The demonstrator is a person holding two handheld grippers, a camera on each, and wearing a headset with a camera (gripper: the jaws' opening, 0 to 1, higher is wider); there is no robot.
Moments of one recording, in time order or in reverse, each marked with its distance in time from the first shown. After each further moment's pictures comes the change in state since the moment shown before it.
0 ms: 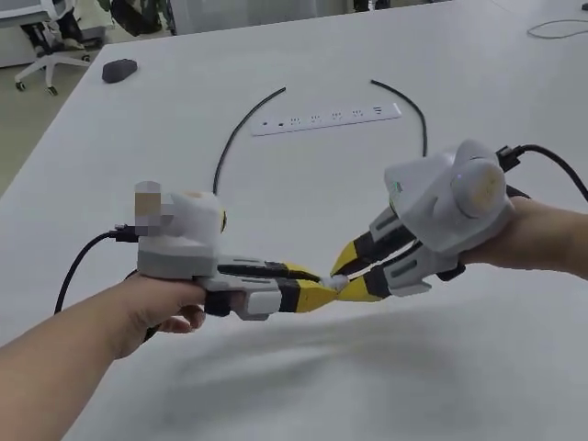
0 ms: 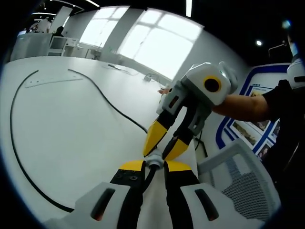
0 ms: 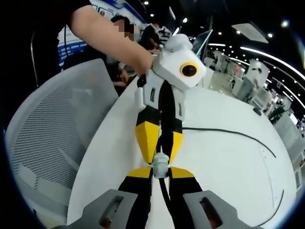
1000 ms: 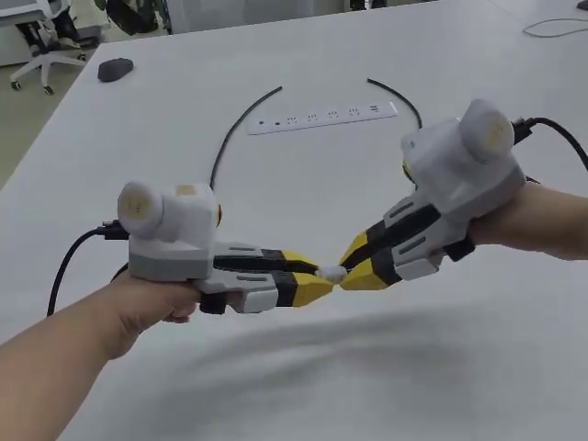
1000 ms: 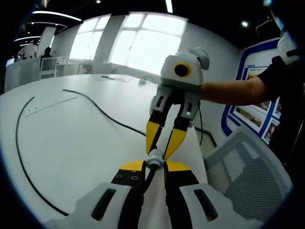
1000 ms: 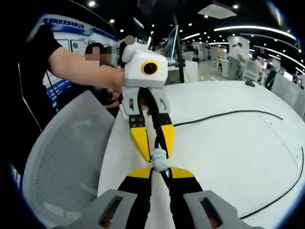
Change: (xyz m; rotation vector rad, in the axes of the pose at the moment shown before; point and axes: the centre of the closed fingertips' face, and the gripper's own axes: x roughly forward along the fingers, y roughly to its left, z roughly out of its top) left arm -0.002 -0.006 0.010 0.206 0.000 0.023; right arm -0.018 -0.003 0.000 0.374 -0.085 0.064
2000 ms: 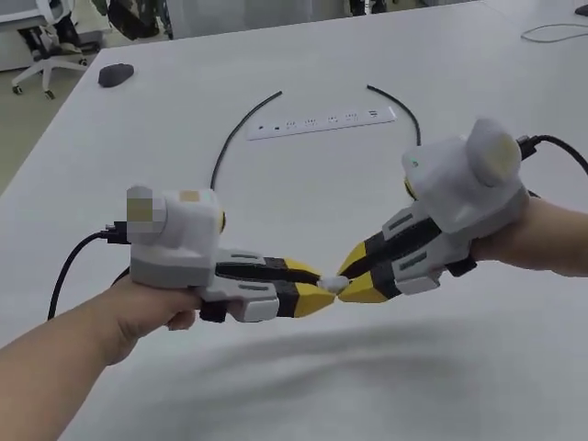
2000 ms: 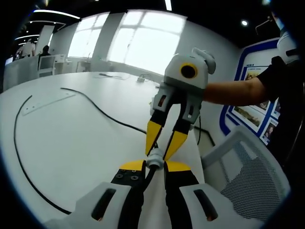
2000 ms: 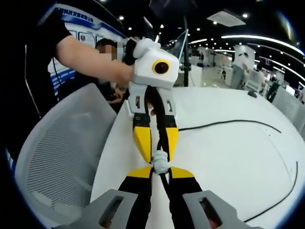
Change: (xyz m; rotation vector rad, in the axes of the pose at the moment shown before) left arm 0.001 -0.002 -0.002 -0.022 0.018 -0.014; right arm 0.001 0.010 0.000 -0.155 -0.007 -0.044
